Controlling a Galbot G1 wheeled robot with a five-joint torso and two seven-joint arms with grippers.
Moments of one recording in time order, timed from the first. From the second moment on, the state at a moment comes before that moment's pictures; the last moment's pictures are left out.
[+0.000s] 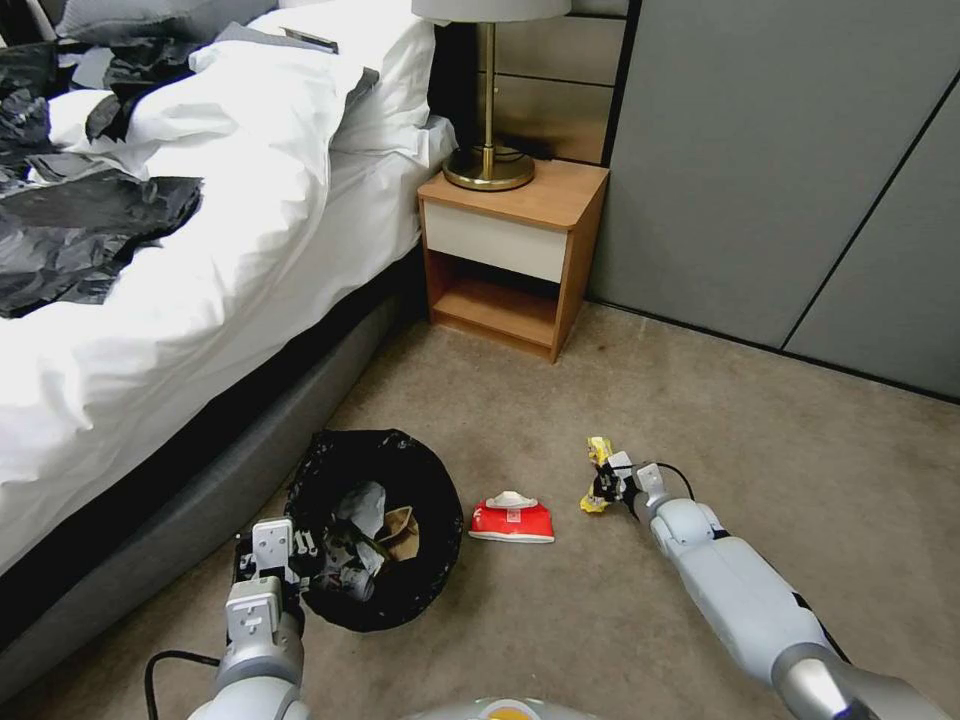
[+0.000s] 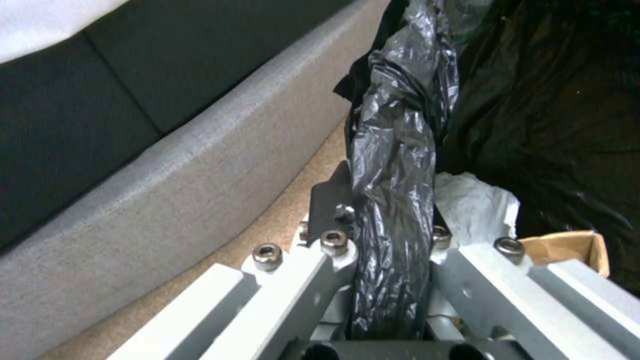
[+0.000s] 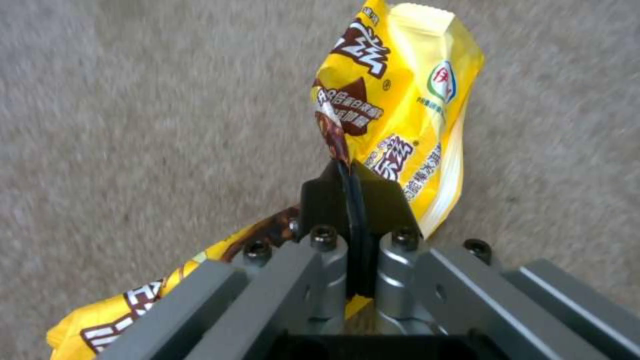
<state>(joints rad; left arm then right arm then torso) 1.80 -1.53 -0.54 -2.25 0.00 0.40 -0.27 -0.76 1.24 0.08 0.80 0.22 -0.06 -0.19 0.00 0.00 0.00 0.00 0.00</state>
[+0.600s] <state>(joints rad) 1.80 -1.53 -0.53 -2.27 0.00 0.40 -0.27 -0.93 1.06 0.10 1.50 0.35 0.19 -0.30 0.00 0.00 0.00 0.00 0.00</state>
